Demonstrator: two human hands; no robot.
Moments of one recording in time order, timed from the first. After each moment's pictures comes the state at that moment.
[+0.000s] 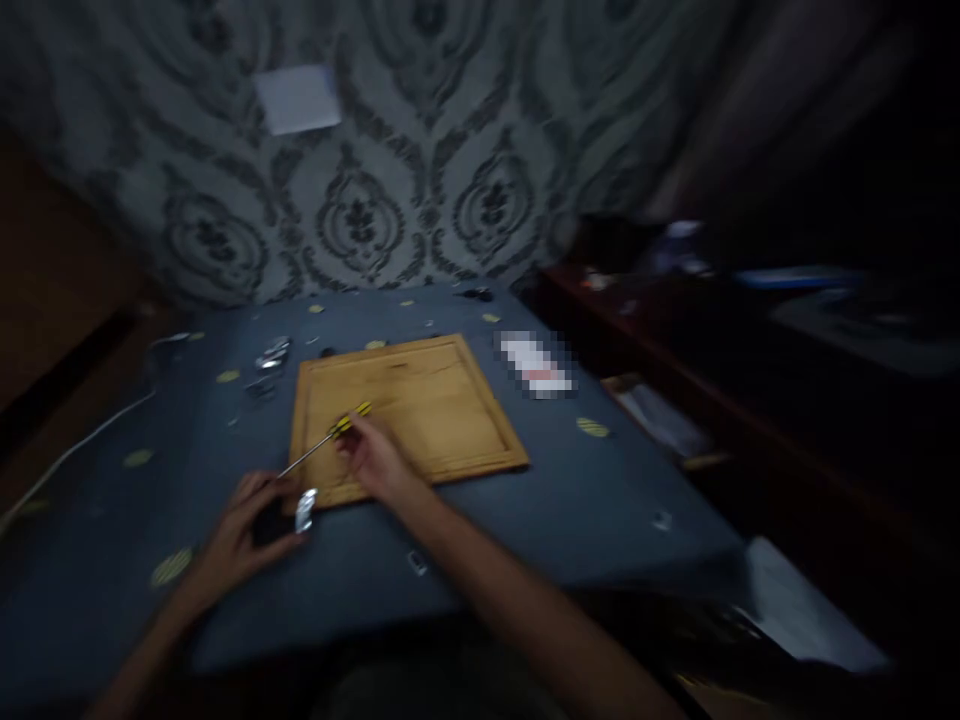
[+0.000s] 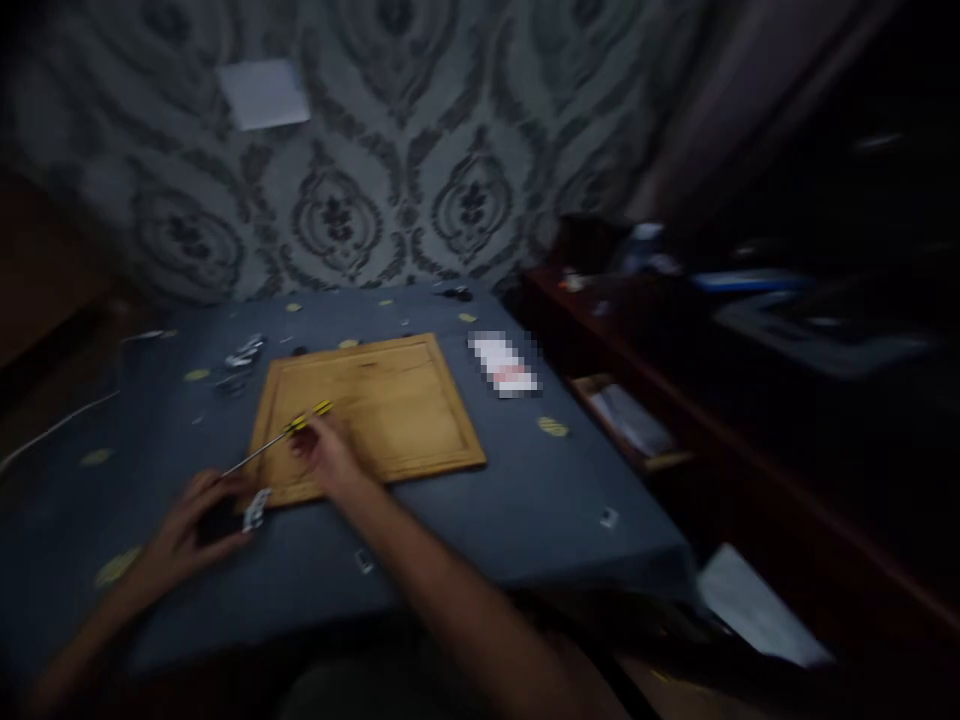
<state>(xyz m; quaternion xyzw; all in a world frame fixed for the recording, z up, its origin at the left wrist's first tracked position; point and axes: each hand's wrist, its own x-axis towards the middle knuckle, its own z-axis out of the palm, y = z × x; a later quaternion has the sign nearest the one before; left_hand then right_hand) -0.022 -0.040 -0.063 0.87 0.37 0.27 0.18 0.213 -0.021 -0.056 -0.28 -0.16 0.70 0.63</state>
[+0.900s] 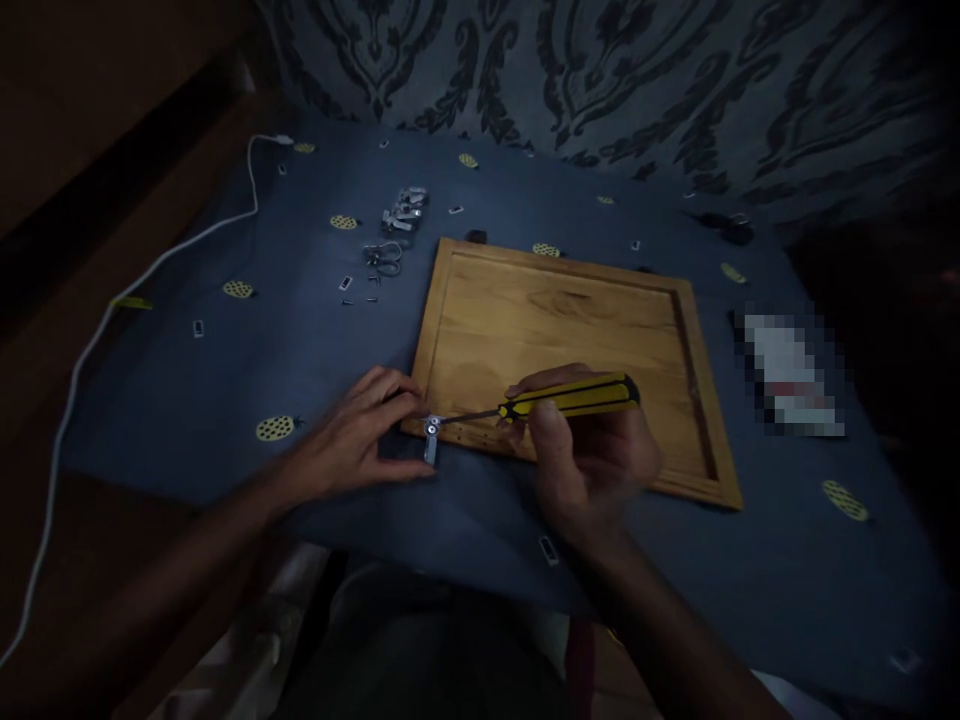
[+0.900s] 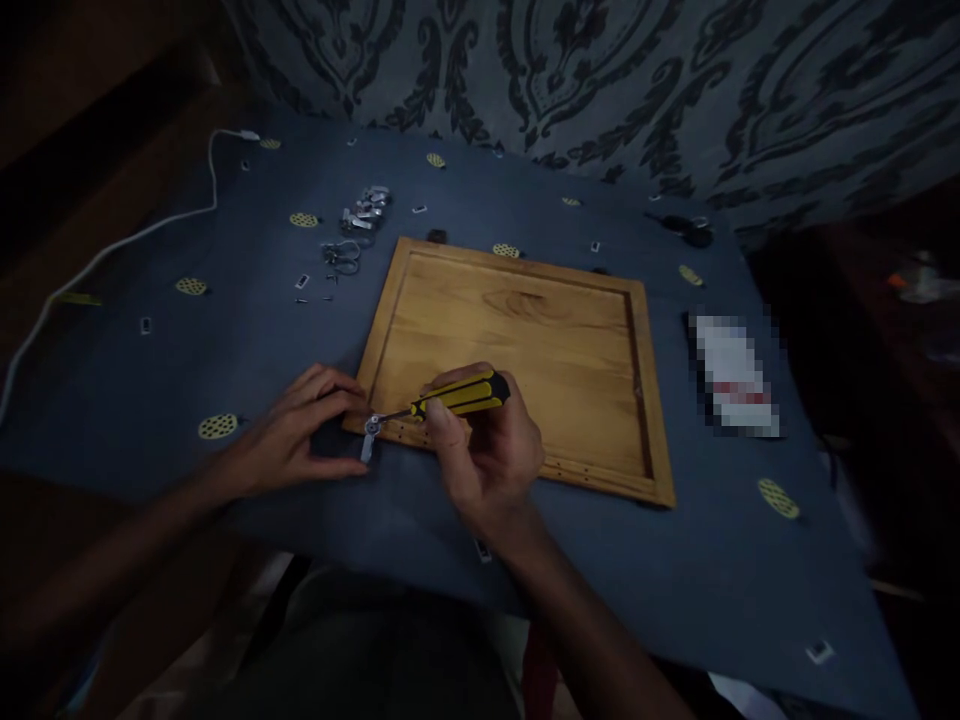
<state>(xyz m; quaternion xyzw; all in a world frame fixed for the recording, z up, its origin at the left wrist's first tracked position) -0.009 -0.041 -0.049 0.88 0.33 0.24 0.25 0.223 -0.073 -0.031 -0.43 -0.61 0.24 0.61</state>
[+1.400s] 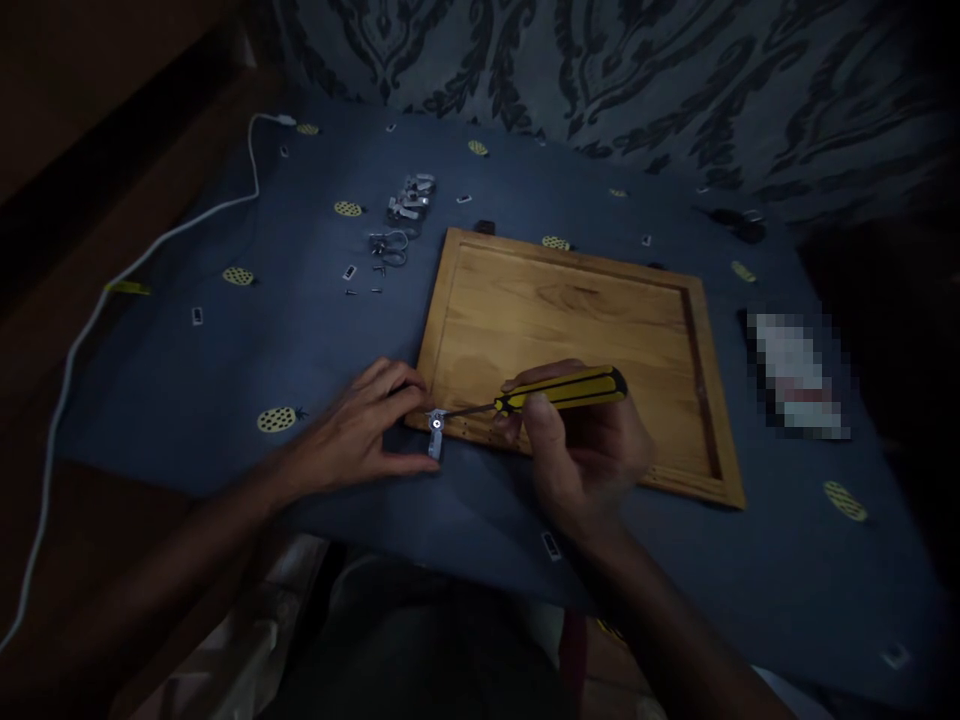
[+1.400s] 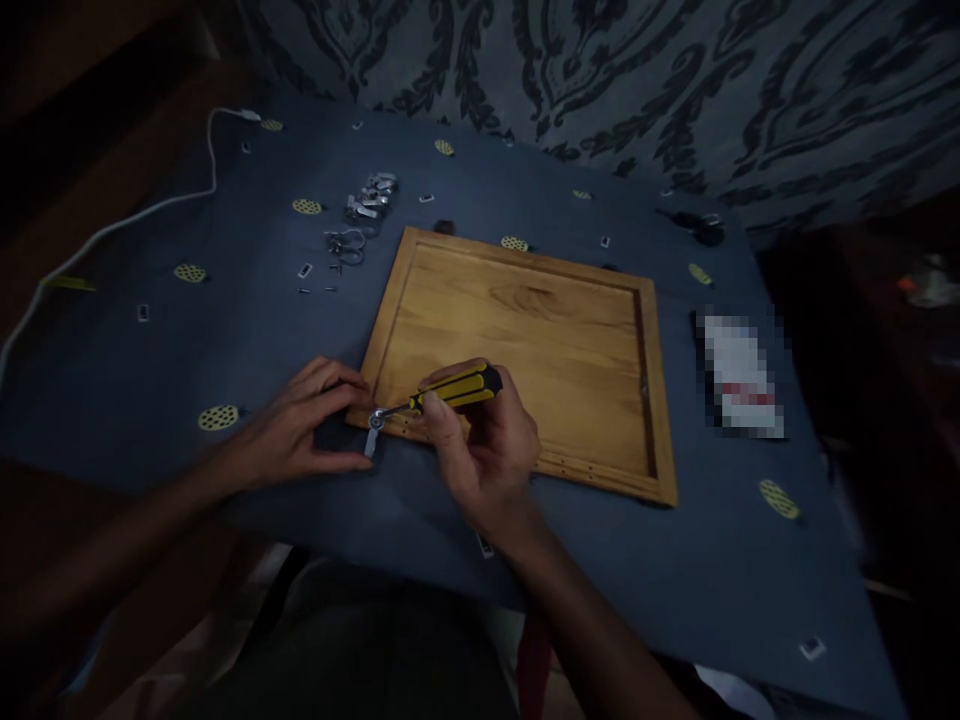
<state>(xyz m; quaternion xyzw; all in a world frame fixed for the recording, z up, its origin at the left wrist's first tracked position) -0.008 -0.041 -0.049 0.88 0.32 0.25 0.24 0.220 -0.073 -0.036 -0.45 -0.62 0.26 0.59</state>
